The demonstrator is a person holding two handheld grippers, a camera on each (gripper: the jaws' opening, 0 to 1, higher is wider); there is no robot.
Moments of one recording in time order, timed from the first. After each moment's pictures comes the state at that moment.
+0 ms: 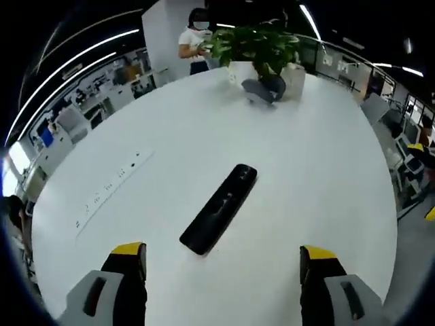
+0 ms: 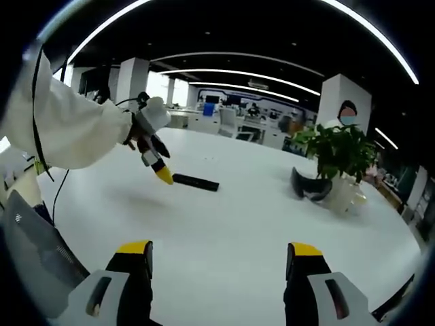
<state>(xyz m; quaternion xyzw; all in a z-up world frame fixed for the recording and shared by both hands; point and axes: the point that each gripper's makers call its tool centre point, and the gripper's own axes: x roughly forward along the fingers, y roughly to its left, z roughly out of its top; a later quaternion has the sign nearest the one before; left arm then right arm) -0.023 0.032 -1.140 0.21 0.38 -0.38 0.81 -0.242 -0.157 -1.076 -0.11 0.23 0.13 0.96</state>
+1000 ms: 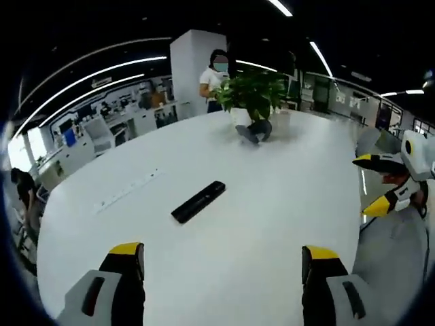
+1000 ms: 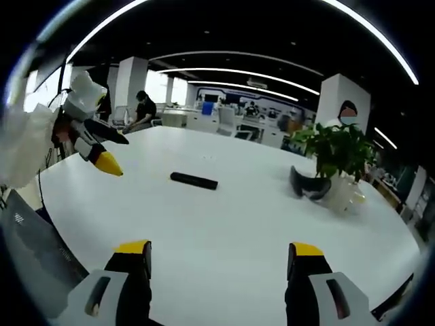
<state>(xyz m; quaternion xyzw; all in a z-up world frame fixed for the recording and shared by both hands) -0.146 0.066 -1.071 0.15 0.28 -0.35 0.88 -0.242 -0.159 -1.078 -0.11 0.23 0.13 0.96</state>
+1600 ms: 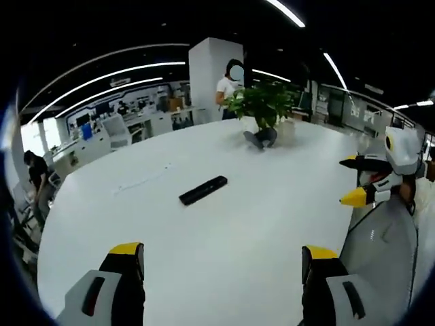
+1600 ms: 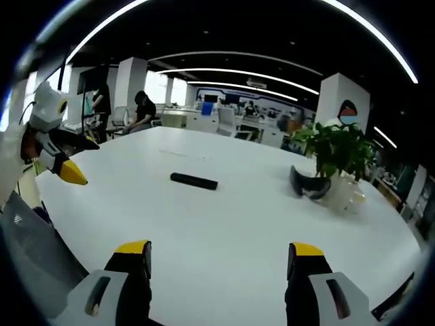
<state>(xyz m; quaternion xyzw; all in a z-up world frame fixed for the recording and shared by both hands) -0.202 0.093 -1.064 0.09 0.27 -0.31 0.91 -0.242 -0.159 -1.078 -0.11 0.23 0.13 0.96</state>
